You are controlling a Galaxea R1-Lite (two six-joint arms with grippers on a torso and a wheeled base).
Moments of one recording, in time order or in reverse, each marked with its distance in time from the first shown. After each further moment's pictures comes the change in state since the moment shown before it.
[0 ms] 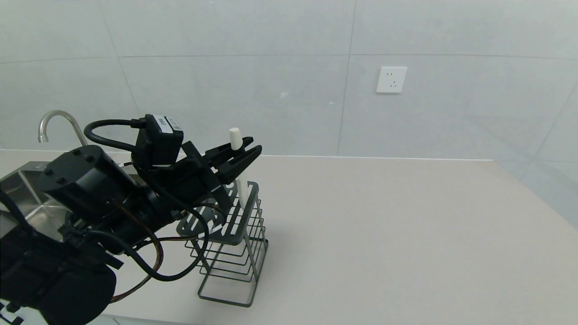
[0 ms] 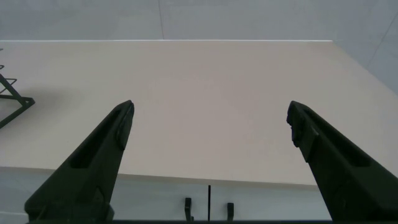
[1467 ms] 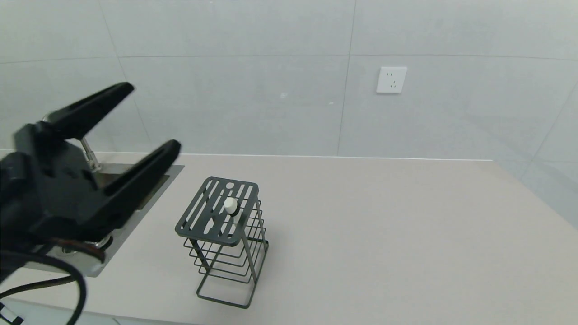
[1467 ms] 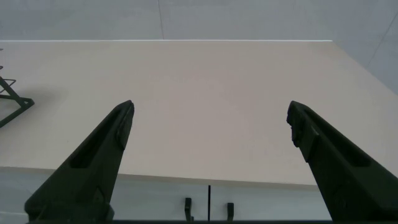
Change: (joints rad) left arm 0.054 -0.505 0.218 0.014 0.009 -0.003; right arm 0.000 0.000 0.000 0.000 0.000 0.000
